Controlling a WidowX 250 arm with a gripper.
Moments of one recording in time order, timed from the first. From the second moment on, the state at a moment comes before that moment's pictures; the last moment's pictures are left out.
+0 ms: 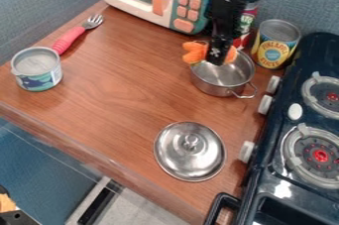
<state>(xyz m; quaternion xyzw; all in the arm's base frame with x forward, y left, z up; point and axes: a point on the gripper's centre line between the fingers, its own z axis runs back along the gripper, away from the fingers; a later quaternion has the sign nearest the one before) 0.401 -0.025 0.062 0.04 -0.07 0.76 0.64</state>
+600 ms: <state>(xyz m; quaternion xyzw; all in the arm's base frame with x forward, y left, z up) 0.414 -0.027 0.032 0.04 -0.09 0.77 0.63</state>
